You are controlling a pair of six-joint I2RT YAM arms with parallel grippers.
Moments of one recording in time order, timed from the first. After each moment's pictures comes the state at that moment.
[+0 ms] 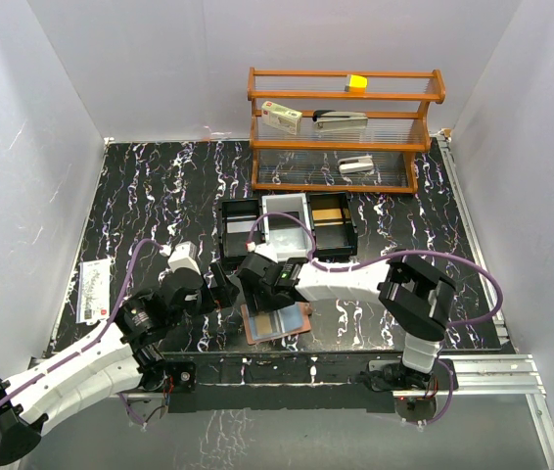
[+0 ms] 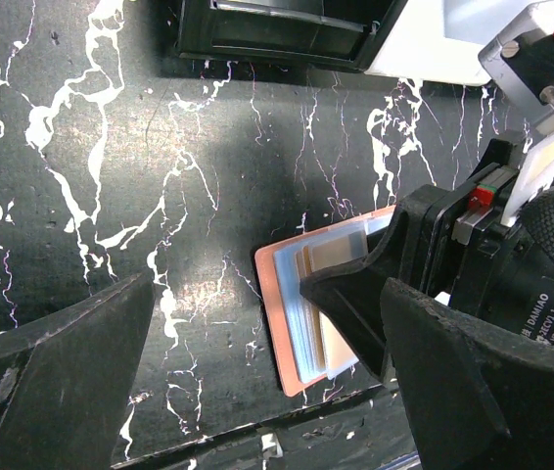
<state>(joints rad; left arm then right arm) -0.85 0.66 0.45 -0.50 -0.31 -0.89 1.11 1.79 1.13 -0.47 0.16 0.76</state>
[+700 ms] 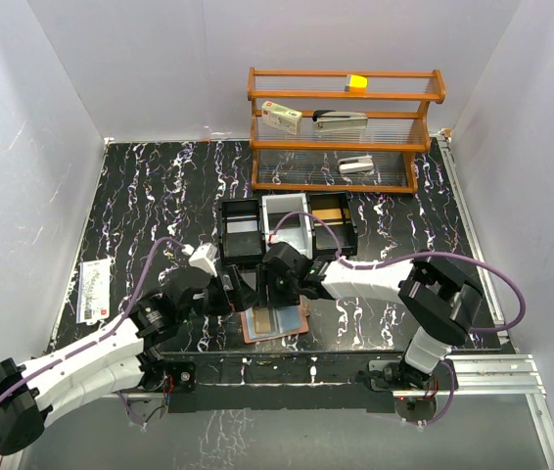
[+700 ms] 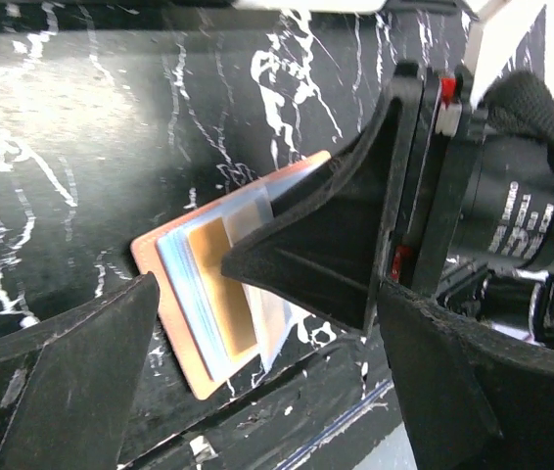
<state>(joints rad) -0.85 0.74 0.38 -0.24 -0.10 -0.90 0.99 1.67 0.93 -0.22 -0.06 0.84</state>
